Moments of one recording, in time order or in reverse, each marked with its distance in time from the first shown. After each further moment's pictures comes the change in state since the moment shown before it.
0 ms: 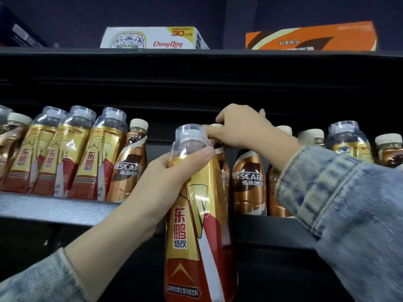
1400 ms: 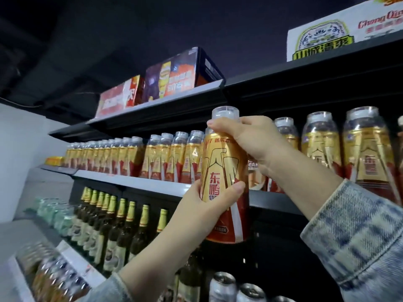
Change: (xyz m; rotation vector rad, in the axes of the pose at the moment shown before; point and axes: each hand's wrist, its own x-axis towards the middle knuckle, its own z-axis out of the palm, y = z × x) left_hand -0.140 0.010 -0.340 0.253 0.427 -0.253; right_hand -0.019 -0.400 0.074 1.373 -0.231 0.023
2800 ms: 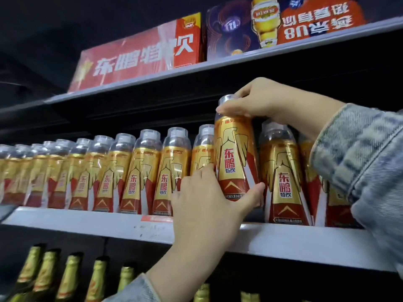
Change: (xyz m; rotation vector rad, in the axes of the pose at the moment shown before) left_hand 0.356 -0.207 -0.356 0.640 0.229 0.536; right_hand 0.347 0.085 0.379 -0.797 0.171 -0.080
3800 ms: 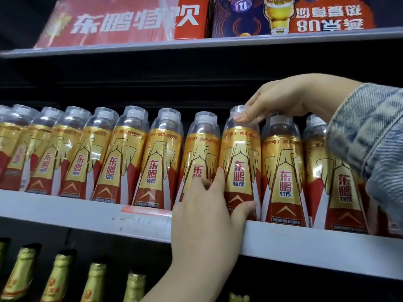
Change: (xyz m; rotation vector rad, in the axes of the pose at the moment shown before) left_hand -0.012 -0.011 0.013 -0.090 -0.145 0.016; right_hand 0.016 0.010 -0.011 -0.288 -0.414 0.199
